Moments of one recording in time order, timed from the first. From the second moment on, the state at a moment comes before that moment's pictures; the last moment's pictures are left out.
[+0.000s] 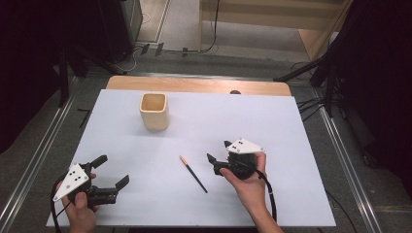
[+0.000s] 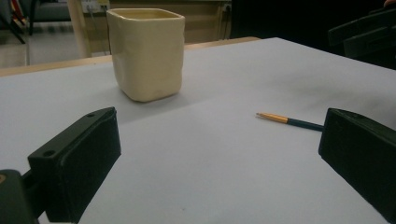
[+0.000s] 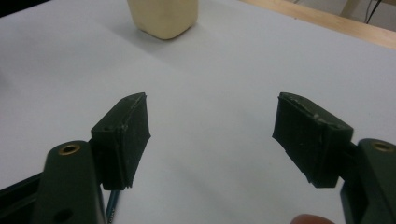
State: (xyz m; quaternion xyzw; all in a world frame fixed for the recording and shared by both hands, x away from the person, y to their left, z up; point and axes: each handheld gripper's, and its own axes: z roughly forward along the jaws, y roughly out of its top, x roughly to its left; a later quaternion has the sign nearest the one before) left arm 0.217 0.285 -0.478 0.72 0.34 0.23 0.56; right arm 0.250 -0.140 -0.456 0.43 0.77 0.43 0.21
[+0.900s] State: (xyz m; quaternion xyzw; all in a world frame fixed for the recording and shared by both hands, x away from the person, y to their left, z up) left arm 0.217 0.284 -0.479 0.72 0.34 0.22 0.56; right arm 0.263 -0.097 -0.454 0.40 0.83 0.34 0.17
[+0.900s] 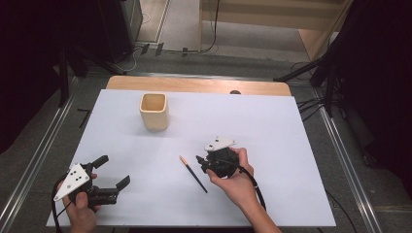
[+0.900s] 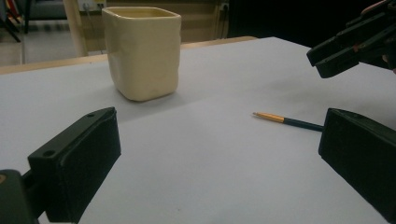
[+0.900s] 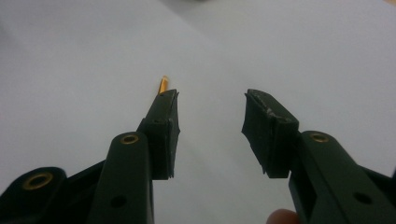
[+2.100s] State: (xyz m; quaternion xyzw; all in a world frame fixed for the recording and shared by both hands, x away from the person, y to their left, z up) left arm 0.217 0.282 -0.478 0.73 0.33 0.23 0.55; right arm 0.277 -0.059 -0.465 0.41 0.88 0.22 0.06
